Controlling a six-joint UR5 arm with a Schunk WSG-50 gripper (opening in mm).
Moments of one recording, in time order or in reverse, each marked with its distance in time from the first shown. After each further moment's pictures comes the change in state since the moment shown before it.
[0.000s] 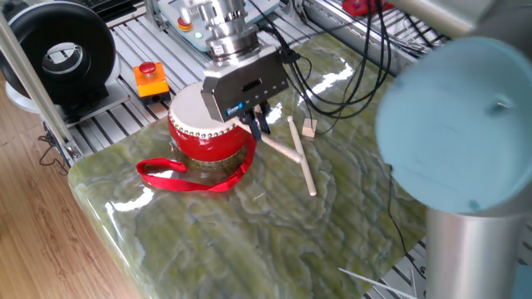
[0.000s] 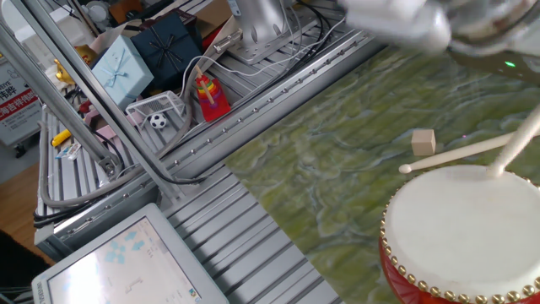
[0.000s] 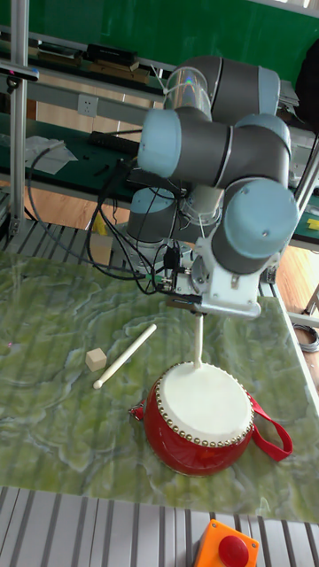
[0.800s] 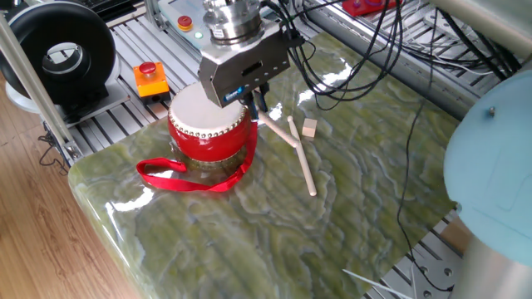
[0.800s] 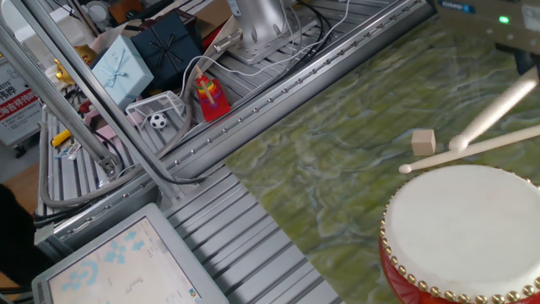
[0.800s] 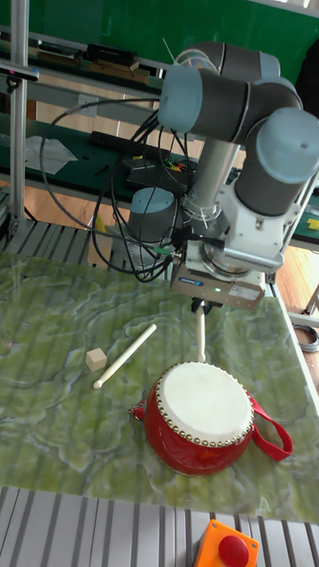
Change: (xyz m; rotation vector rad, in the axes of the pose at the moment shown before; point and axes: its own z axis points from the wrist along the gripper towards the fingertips) arm -0.017 -0.003 -0.041 0.035 -0.262 0.011
